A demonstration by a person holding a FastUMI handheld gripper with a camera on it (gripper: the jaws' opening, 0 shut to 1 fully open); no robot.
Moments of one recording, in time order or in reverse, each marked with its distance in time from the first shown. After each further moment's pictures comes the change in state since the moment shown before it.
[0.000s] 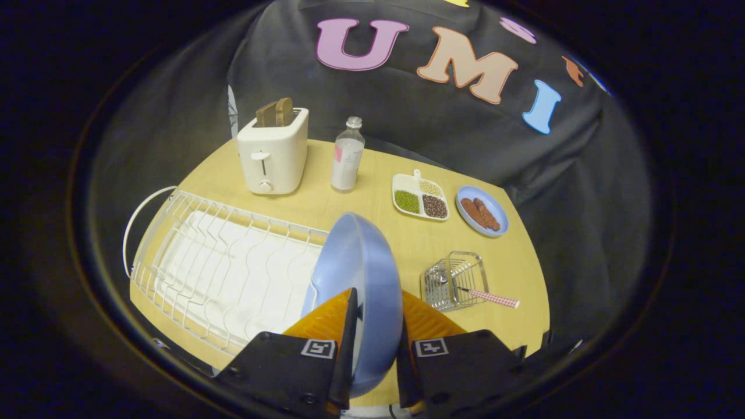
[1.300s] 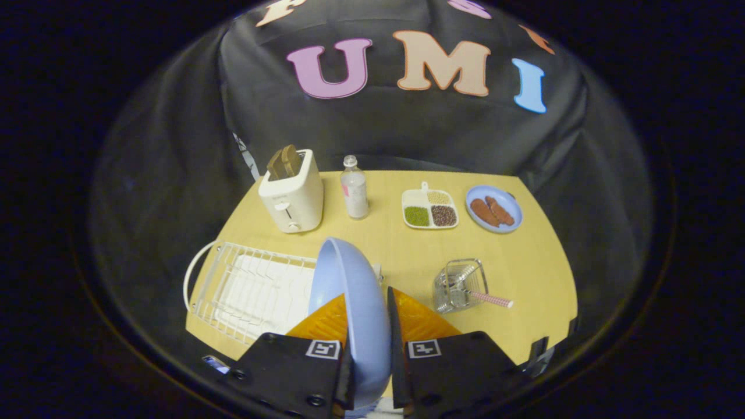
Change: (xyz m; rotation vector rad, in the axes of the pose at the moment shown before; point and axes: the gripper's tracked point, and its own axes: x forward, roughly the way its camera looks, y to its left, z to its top) arm -0.058 -0.038 0.034 0.271 -0.010 0.263
